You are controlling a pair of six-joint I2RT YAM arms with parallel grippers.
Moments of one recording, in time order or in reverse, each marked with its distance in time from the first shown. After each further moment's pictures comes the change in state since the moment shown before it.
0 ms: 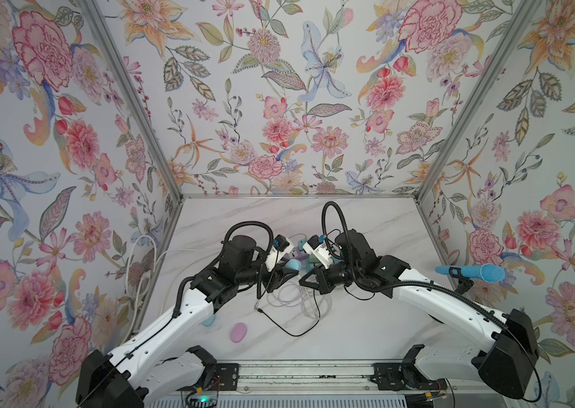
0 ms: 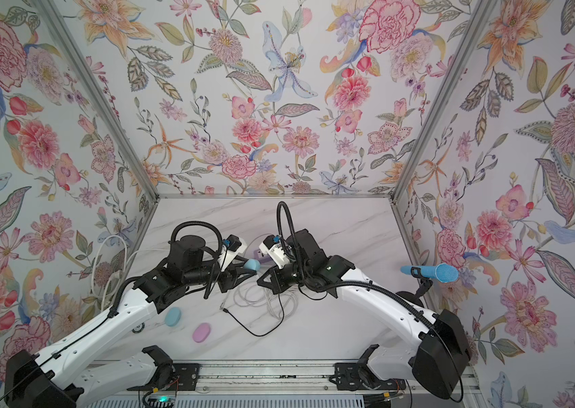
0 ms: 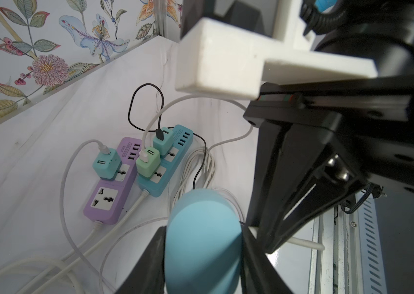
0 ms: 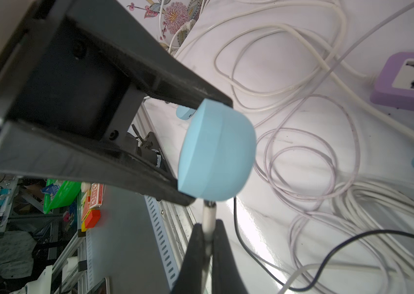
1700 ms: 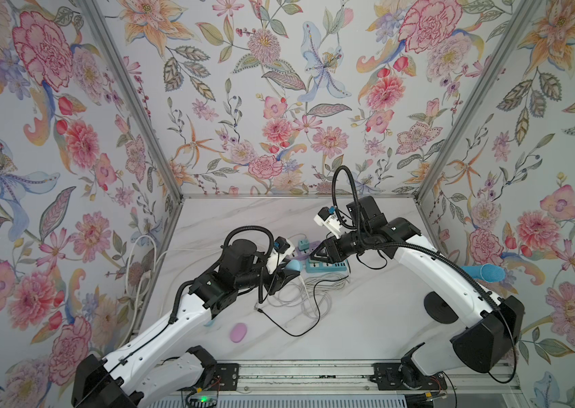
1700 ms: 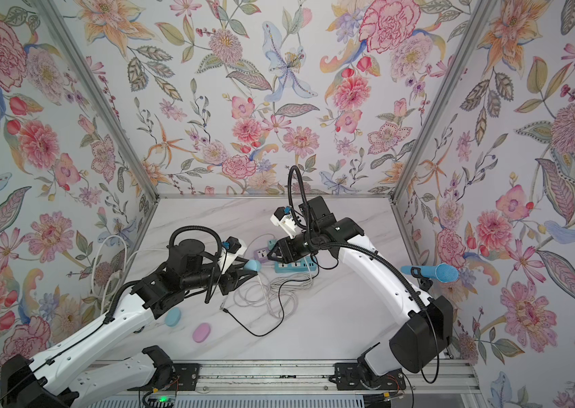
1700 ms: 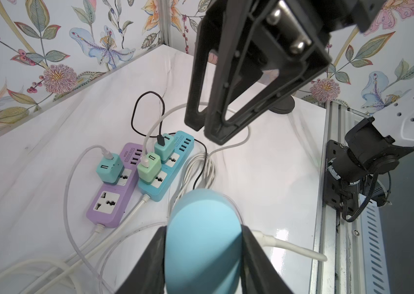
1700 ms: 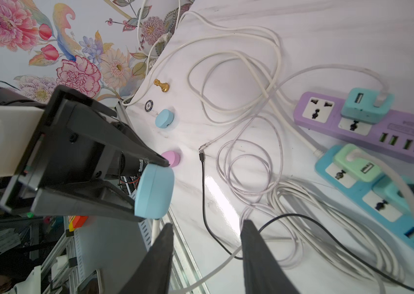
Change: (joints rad) left arm -0.037 -0.039 -0.029 0.040 -0.067 -0.047; right arm -0.184 0.131 0.370 -0.400 -0.021 -0.249
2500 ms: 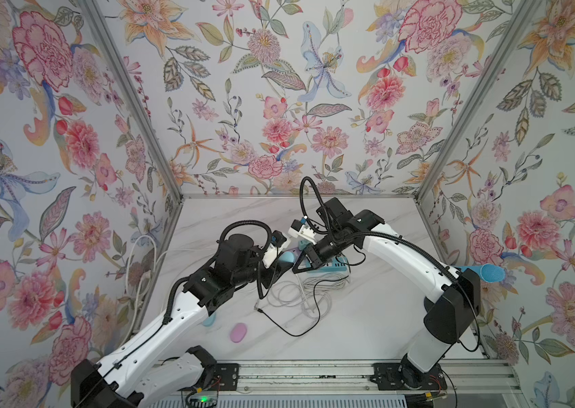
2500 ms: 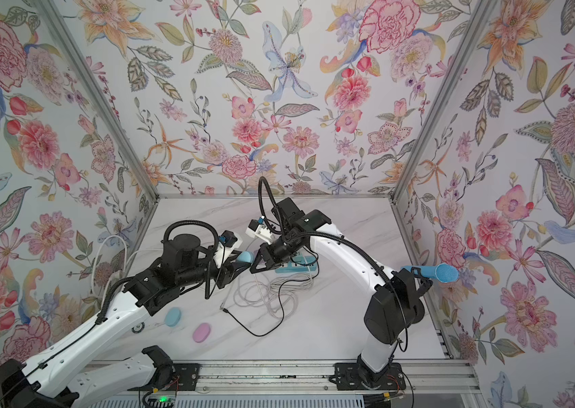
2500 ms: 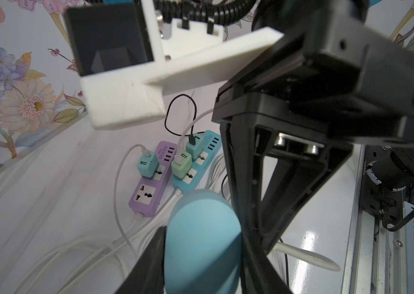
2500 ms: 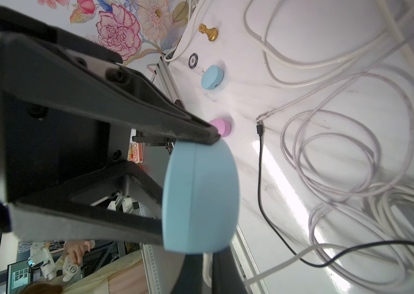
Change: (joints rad) left arm -0.006 -0.007 0.082 -0.095 -0.117 0.057; right arm 0.102 0.280 0.224 -0.198 -0.220 0.005
